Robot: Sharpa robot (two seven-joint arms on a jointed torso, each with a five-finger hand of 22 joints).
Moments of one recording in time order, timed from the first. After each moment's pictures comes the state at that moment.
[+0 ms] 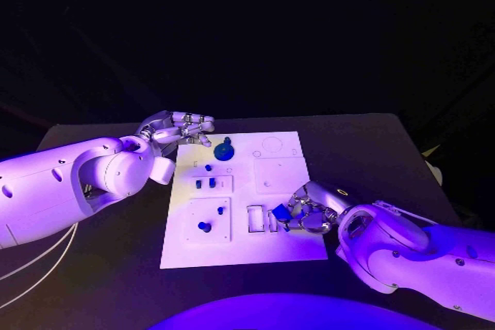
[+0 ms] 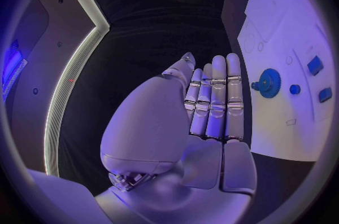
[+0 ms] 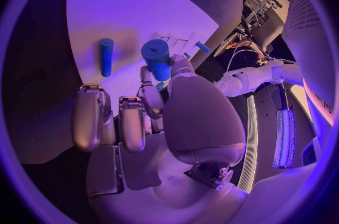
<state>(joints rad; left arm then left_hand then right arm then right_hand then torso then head) 1.18 -0.95 -0.03 1.56 -0.05 -0.23 0.21 1.52 -0.11 0.22 0.14 0.05 1.04 0.19 0.07 0.12 1.12 0.13 0.14 0.16 1.03 0.06 0.72 0.42 0.17 0.94 0.16 0.60 0.52 1.01 -0.97 -0.14 1.97 -1.48 -0.50 -0.57 1.31 -0.07 -0.14 0.28 0.62 1.07 0.08 0.26 0.42 1.35 -0.01 1.24 1.21 1.47 -0.06 1.51 1.31 0.06 1.47 0.05 1.30 1.31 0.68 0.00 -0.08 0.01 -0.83</state>
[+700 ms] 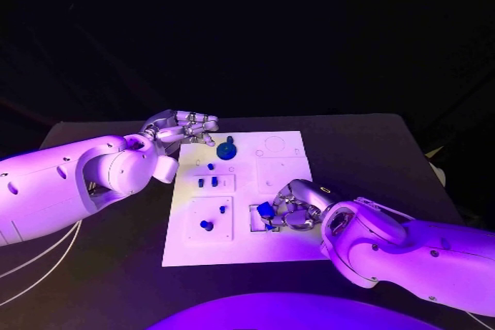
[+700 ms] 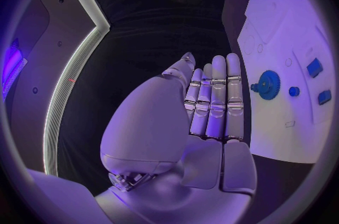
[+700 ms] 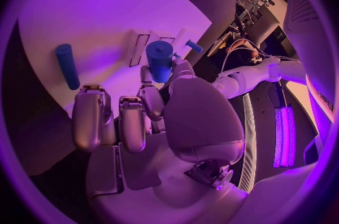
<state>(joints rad) 1.18 -0.94 -0.03 1.56 -0.05 -0.22 0.21 1.52 -0.11 0.22 0.14 0.05 1.04 0.19 0.08 0.12 1.12 0.13 0.14 0.16 1.03 0.06 0.72 0.42 0.17 0.94 0.16 0.60 0.52 1.02 -0.86 -0.14 1.92 -1.43 -0.49 -0.56 1.25 -0.04 -0.15 0.29 0.61 1.07 0.08 0.28 0.43 1.37 -0.02 1.26 1.23 1.47 -0.07 1.51 1.31 0.06 1.47 0.04 1.30 1.31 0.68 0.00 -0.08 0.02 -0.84</state>
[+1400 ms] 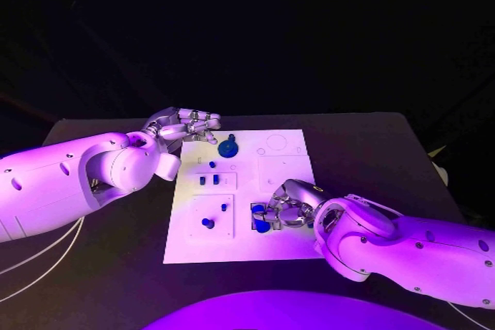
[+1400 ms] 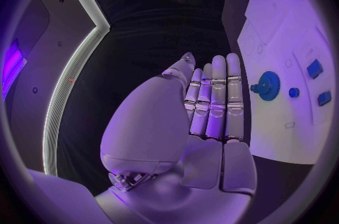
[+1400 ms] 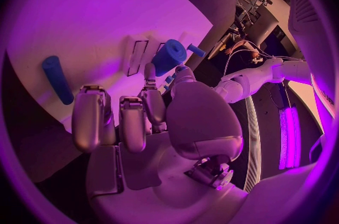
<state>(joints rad) 1.18 -0.94 -0.03 1.56 -0.05 -0.22 0.20 1.52 -0.11 0.22 0.14 0.05 1.04 0.19 0.08 0.12 1.12 0.13 0.15 0.16 1.03 0.06 0.72 0.41 0.17 0.94 0.16 0.60 0.52 1.02 -0.81 -0.14 1.87 -1.39 -0.45 -0.57 1.15 -0.02 -0.20 0.29 0.46 1.11 0.04 0.30 0.45 1.39 -0.02 1.29 1.27 1.47 -0.08 1.52 1.31 0.06 1.47 0.04 1.30 1.31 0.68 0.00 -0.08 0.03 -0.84</state>
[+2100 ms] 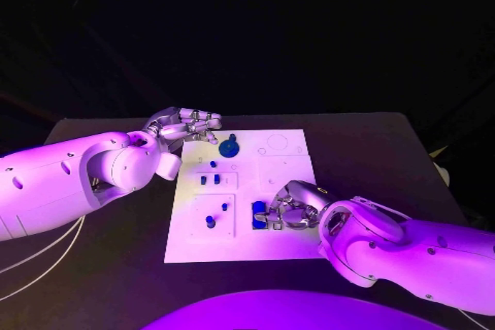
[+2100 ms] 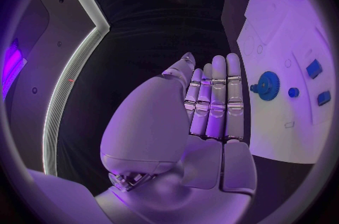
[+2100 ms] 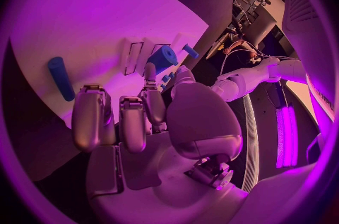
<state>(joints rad) 1.18 -0.95 -0.03 1.56 -0.05 -0.22 0.20 1.52 -0.11 0.22 0.14 0.05 1.04 0.19 0.08 0.12 1.12 0.13 0.15 0.16 1.03 0.06 0.72 0.41 0.17 0.94 0.16 0.60 0.52 1.02 -0.84 -0.14 1.92 -1.40 -0.46 -0.56 1.13 -0.01 -0.21 0.29 0.35 1.10 0.05 0.32 0.47 1.39 -0.02 1.29 1.28 1.47 -0.08 1.52 1.31 0.06 1.46 0.04 1.29 1.31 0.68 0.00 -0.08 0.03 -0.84</state>
